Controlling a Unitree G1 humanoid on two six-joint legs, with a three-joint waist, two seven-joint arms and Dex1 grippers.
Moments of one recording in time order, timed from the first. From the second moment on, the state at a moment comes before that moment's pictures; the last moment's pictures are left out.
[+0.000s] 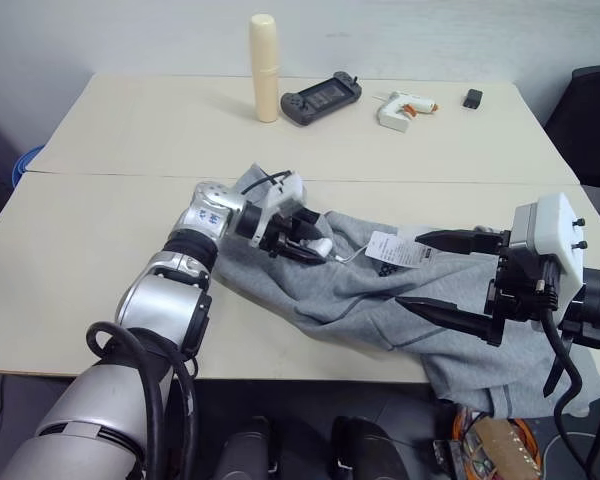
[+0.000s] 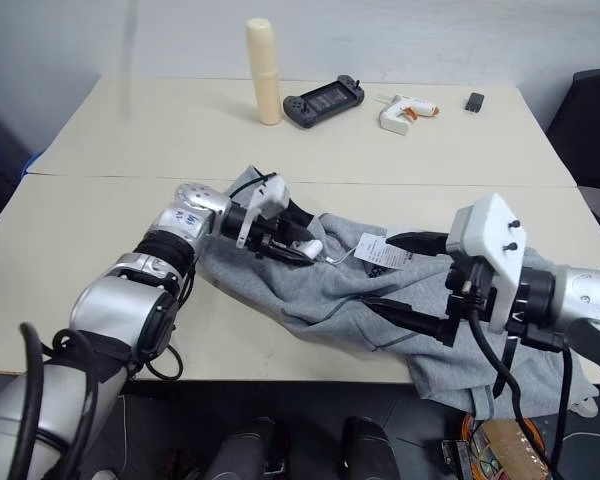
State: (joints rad) left arm -1.28 0.28 -0.06 1.21 -0.01 0.09 -1.43; right arm -0.17 -1.08 -0.43 -0.75 1.06 0.82 0.72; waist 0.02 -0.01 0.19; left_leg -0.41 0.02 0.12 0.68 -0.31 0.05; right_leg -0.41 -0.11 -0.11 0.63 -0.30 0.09
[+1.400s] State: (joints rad) left arm -1.15 0.28 -0.26 1.03 0.12 -0.16 -1.11; right arm -0.23 -1.01 -0.28 -0.69 0.95 0.76 0.75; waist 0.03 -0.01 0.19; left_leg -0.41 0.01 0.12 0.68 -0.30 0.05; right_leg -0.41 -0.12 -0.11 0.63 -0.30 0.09
